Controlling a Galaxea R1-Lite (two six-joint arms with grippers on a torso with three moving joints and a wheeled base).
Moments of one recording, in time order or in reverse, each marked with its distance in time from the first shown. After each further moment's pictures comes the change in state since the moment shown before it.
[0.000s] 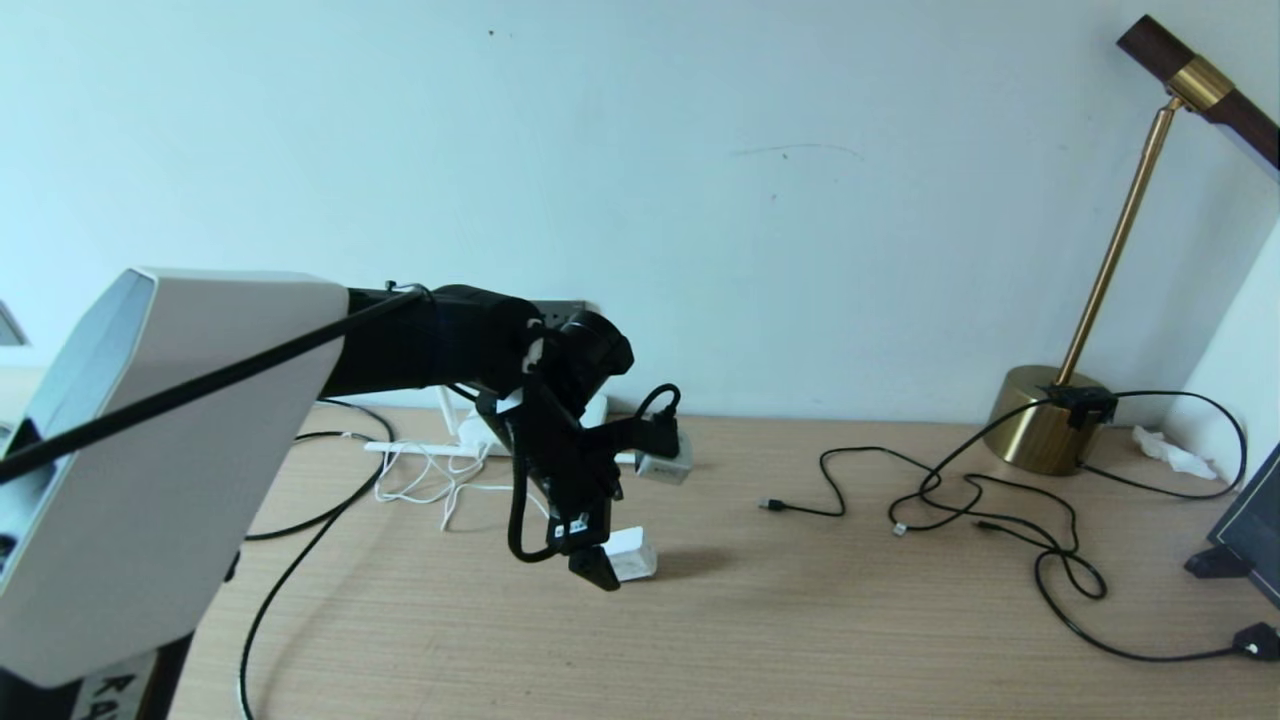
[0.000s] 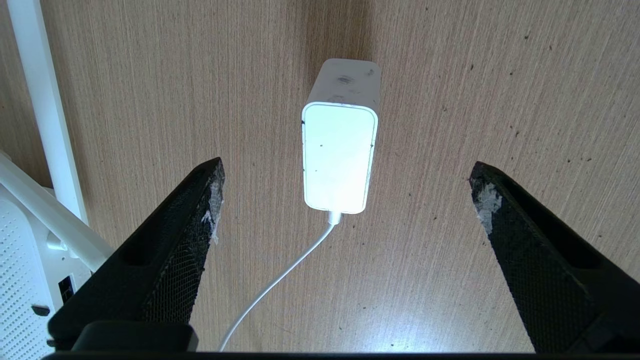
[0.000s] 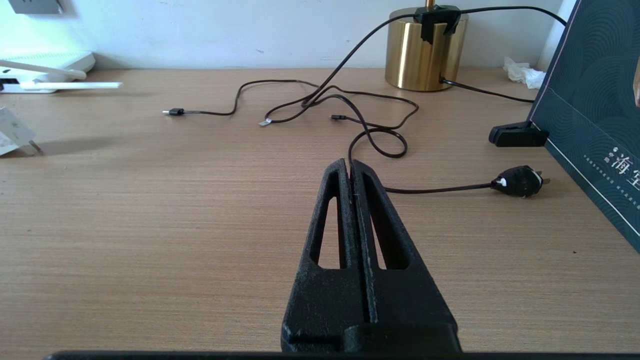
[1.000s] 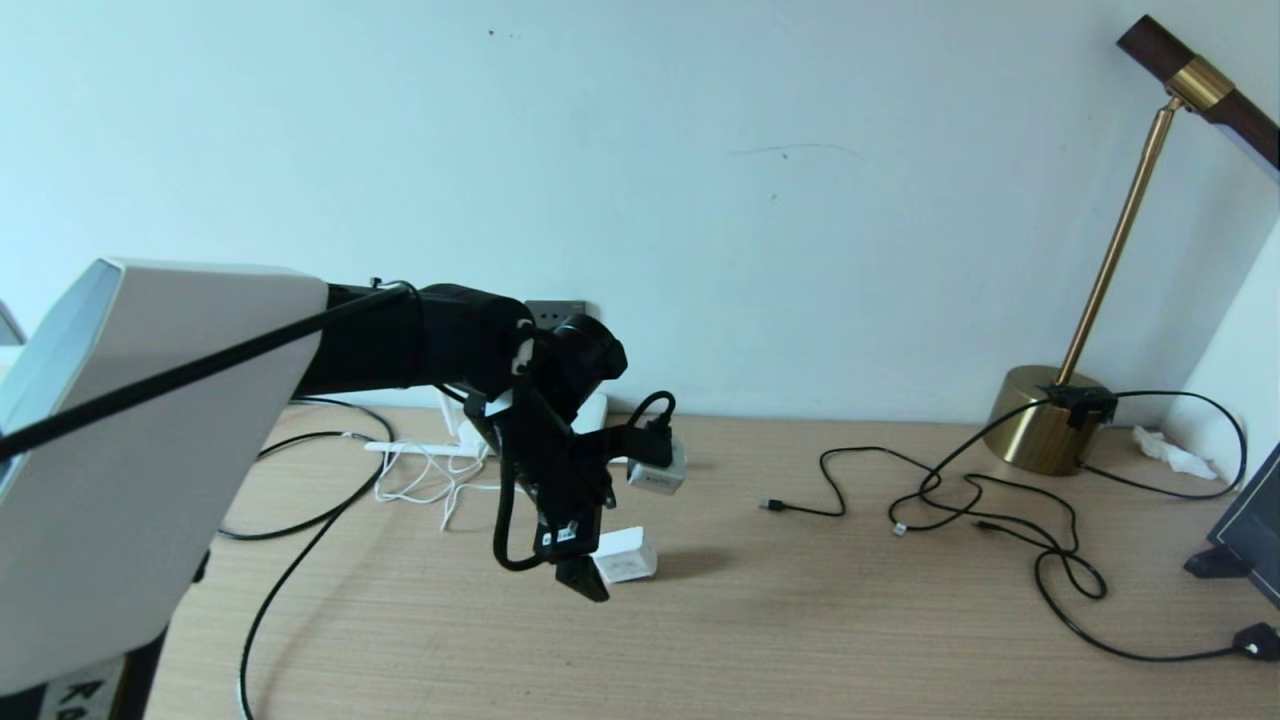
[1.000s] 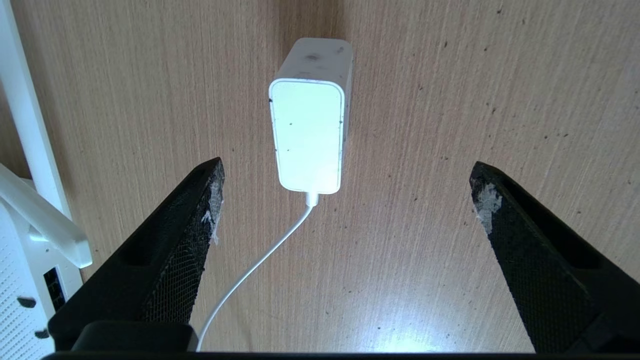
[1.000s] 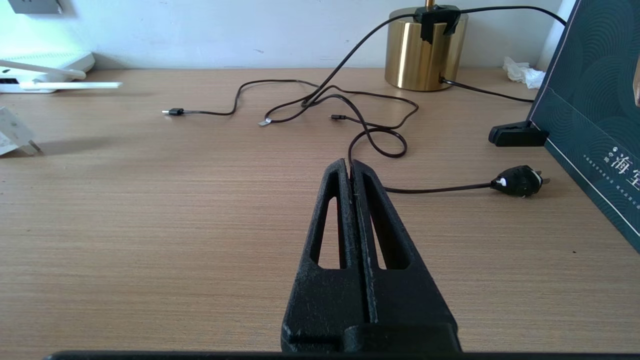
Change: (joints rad) left arm 0.000 -0.036 0.055 0.007 0.006 0.021; right arm 0.000 0.000 0.000 0.000 0.000 0.000
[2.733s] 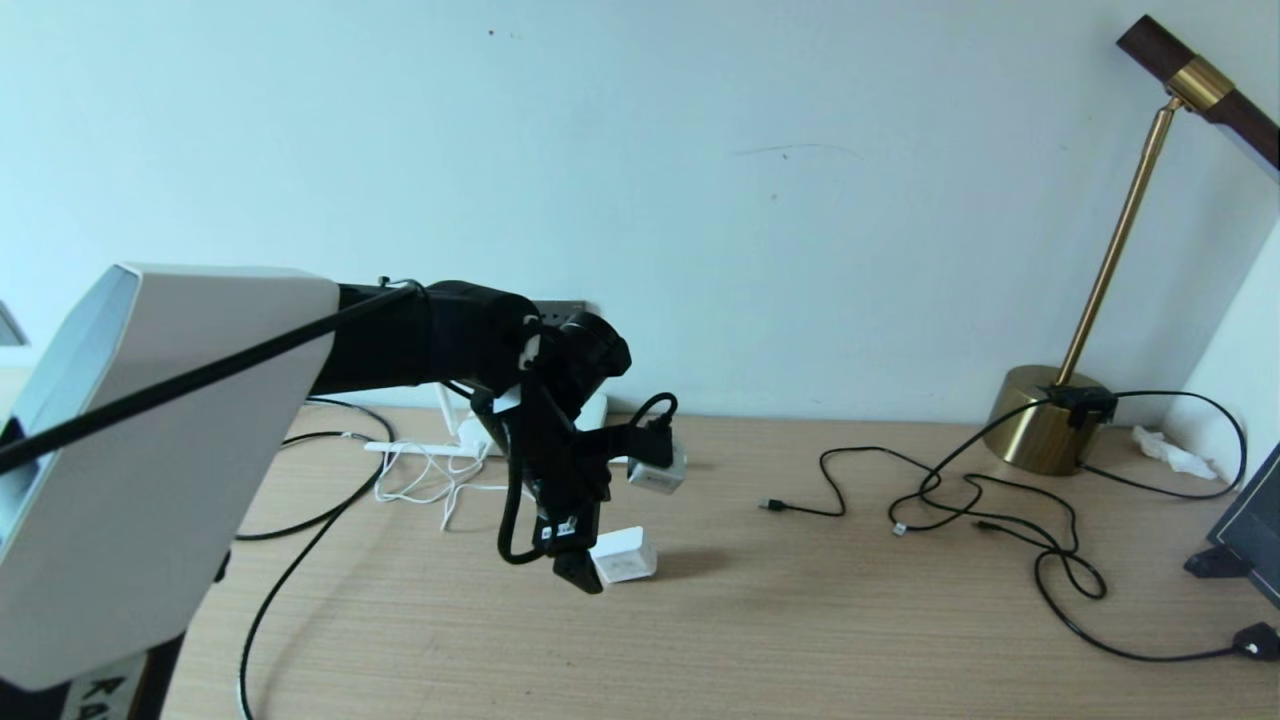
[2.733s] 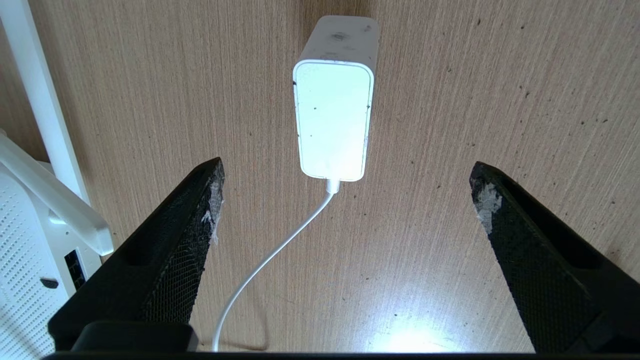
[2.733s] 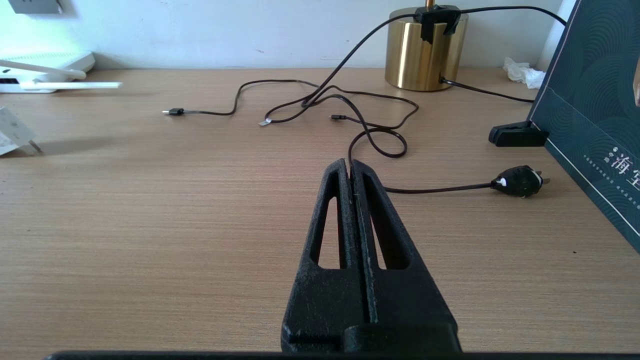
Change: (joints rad) left arm -0.001 0.025 -0.051 0.031 0.060 0.012; right arm 0.000 0.000 0.000 0.000 0.000 0.000
